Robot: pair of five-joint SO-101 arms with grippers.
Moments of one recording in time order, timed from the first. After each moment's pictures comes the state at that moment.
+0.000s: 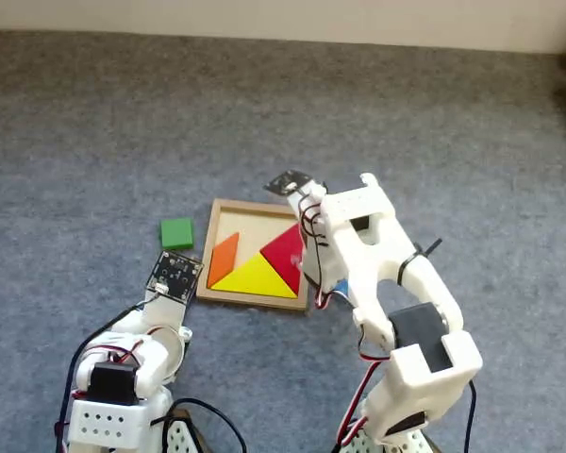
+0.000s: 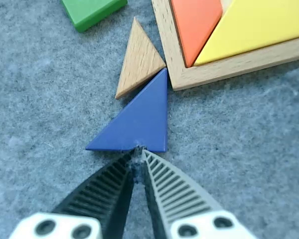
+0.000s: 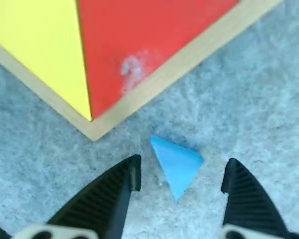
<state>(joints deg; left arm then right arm) -0.2 -101.4 96.0 76.4 -10.2 -20.5 9.0 17.5 77.1 29.6</state>
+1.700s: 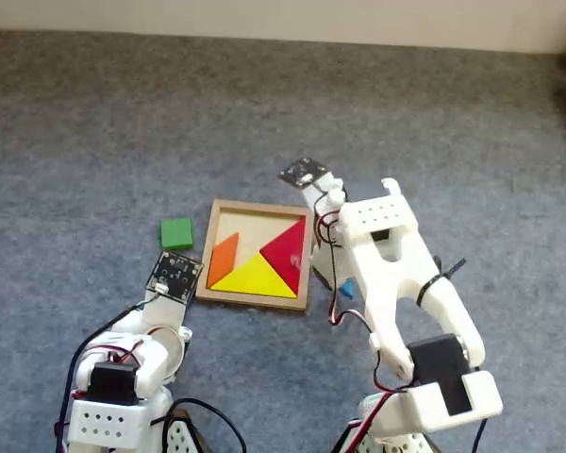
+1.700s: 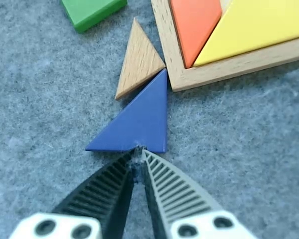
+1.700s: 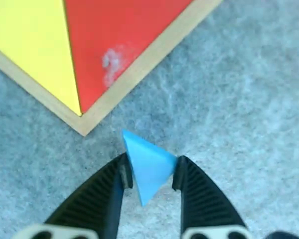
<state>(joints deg) -0.2 -101.4 96.0 76.4 -10.2 -18.3 -3.0 23.0 75.5 26.2</state>
